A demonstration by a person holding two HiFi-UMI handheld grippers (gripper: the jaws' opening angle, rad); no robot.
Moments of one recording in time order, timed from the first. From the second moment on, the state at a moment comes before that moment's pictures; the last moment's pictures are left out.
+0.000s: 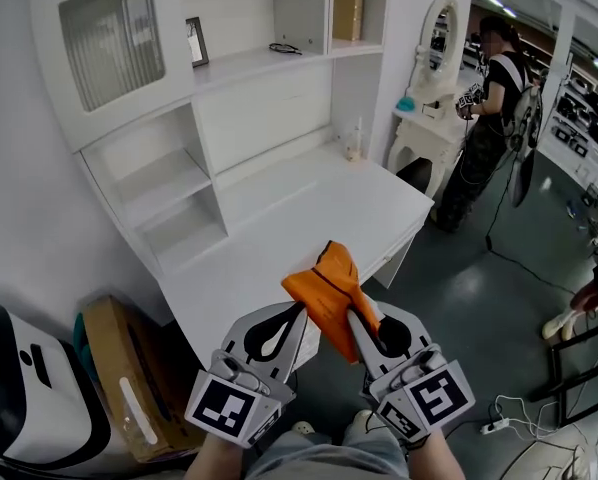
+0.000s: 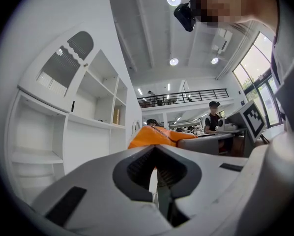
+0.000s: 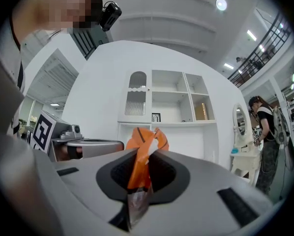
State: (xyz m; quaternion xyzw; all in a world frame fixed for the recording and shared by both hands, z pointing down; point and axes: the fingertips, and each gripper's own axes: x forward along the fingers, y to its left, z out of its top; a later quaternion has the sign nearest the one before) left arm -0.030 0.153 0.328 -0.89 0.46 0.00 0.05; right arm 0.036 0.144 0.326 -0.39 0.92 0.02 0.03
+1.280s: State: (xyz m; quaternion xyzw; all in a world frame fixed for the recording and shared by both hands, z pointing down) left arm -0.007 0.017 0.304 -0.84 0.54 0.02 0.08; right arm 0.062 0.003 0.313 -0.30 0.95 0.03 0.01
